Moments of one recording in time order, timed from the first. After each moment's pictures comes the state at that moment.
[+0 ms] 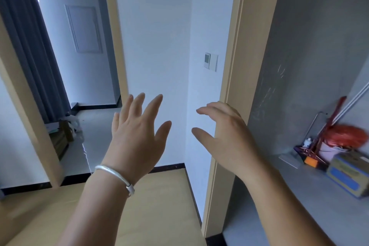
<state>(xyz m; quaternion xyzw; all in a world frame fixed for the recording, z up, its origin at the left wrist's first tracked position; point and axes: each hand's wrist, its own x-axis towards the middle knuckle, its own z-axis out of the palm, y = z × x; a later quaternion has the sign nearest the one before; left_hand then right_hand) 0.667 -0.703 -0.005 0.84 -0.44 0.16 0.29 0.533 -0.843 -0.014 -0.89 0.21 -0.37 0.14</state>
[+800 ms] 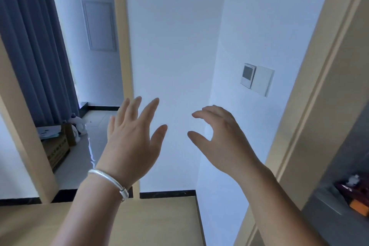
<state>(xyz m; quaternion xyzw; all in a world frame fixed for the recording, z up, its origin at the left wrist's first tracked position) 0.918 -0.899 -0.019 0.86 -0.39 0.16 0.29 0.803 -1.057 -0.024 -0.92 0.16 -0.34 0.14</state>
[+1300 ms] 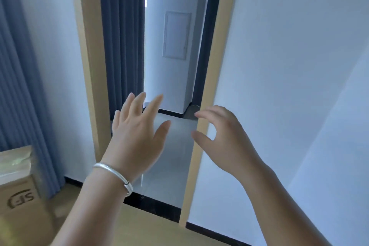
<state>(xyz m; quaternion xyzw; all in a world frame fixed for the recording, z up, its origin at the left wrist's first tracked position) 1.214 -0.813 -0.006 0.89 -0.23 0.22 0.31 1.157 -0.999 0.000 -0.94 -0.02 -0.30 0.19</state>
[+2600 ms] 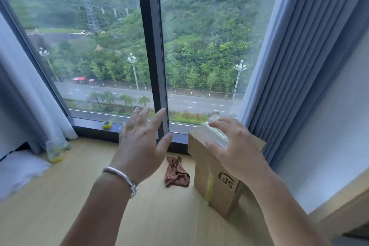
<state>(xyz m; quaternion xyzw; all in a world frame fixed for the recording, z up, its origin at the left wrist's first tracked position) 1.407 -0.455 -0.099 0.85 0.47 0.21 0.11 1.610 -0.547 -0.115 -0.74 -0.59 0.03 0.31</state>
